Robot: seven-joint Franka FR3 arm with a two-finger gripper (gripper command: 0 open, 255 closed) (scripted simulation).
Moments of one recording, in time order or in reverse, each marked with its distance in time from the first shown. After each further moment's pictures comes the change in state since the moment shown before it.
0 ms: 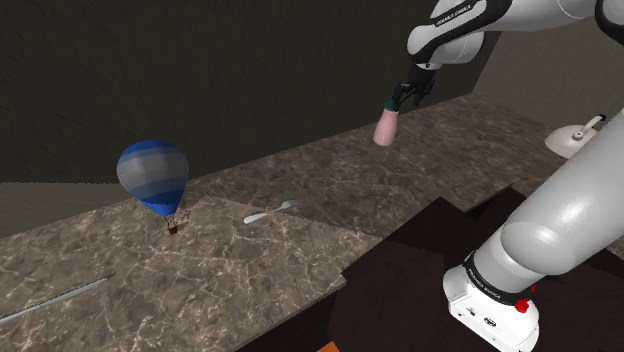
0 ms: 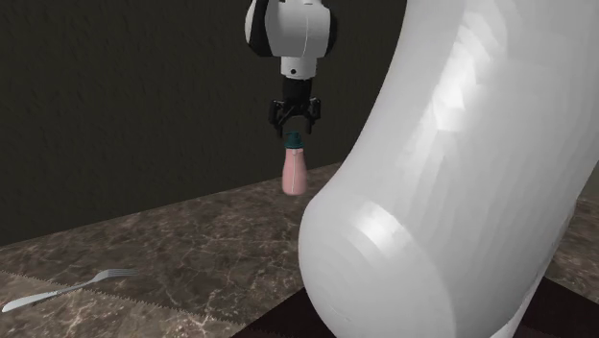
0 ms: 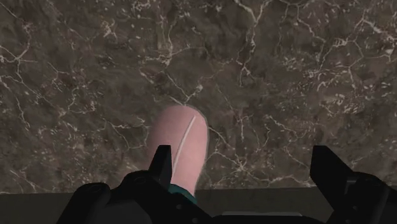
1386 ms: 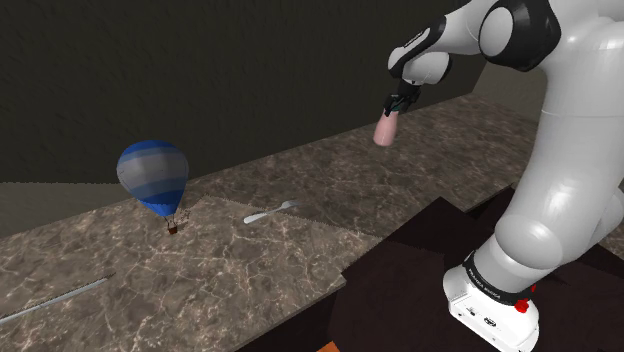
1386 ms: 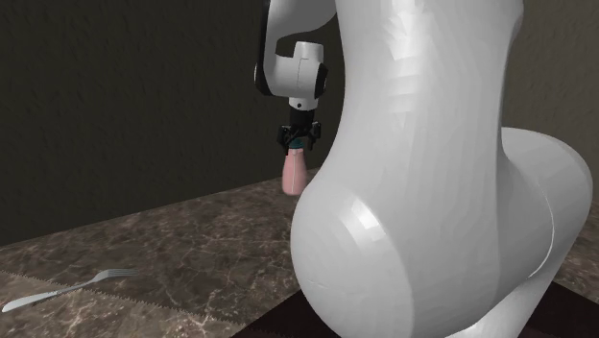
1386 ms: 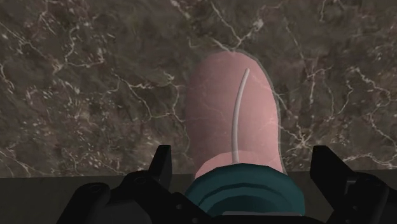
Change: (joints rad) arm -0.119 0.433 0.040 0.289 0.309 0.158 -0.262
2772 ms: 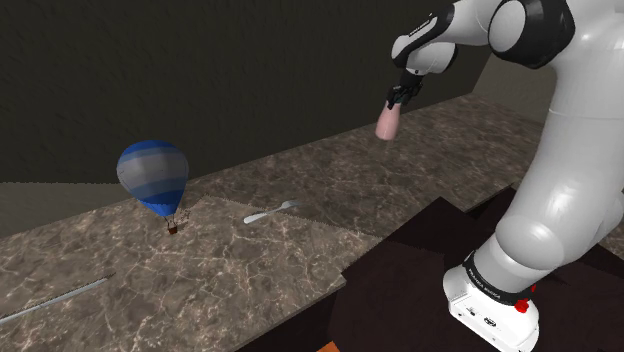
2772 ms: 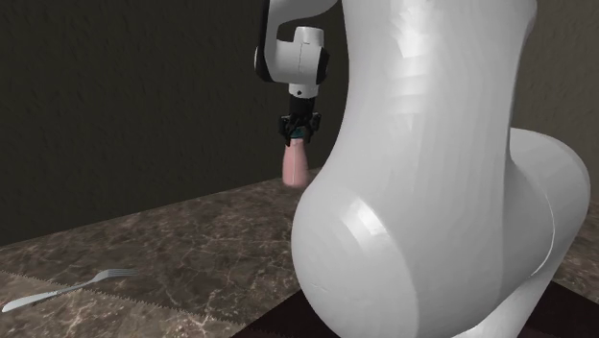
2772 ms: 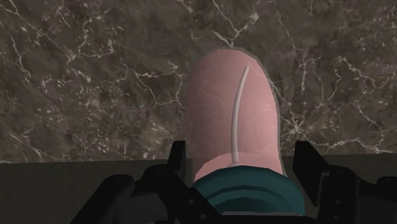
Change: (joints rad) arm 0.015 -0.049 -0.022 0.024 -0.041 -0.069 0.032
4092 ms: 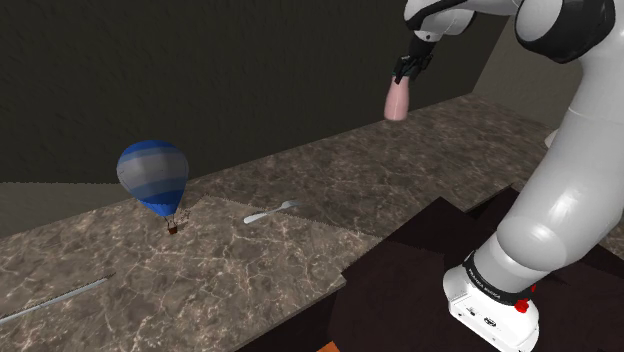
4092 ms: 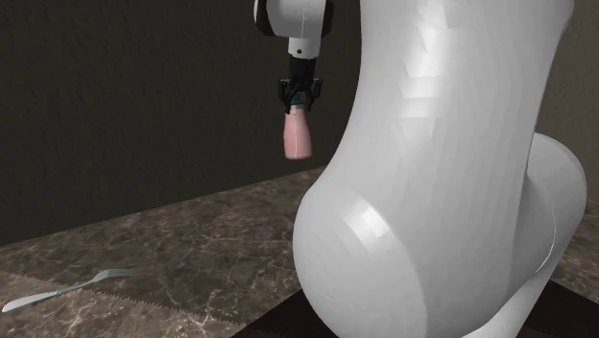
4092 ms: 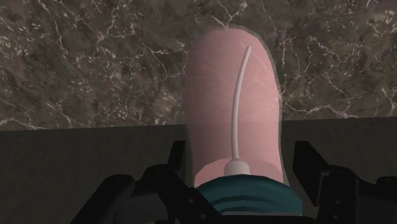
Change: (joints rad) arm 0.025 -0.119 -0.038 0.122 -0.097 -0.227 0.076
